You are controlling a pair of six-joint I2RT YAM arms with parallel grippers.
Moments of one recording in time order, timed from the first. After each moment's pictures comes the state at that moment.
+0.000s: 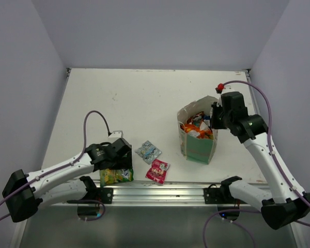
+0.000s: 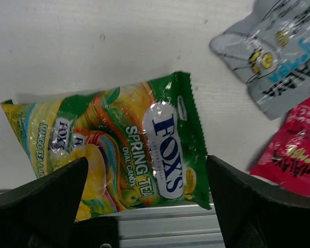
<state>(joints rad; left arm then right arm) -0.90 0.97 0.65 -0.87 -0.35 -0.90 0.34 1.05 1.18 -0.92 0.13 0.27</state>
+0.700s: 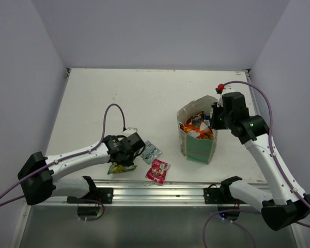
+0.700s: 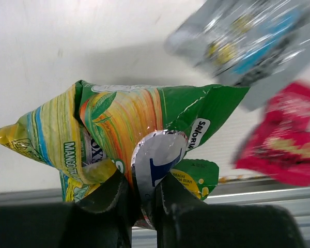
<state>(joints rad) -0.96 1.22 0.73 -0.87 -0.30 -0.85 0.34 1.04 1.19 -0.92 0.11 0.25</state>
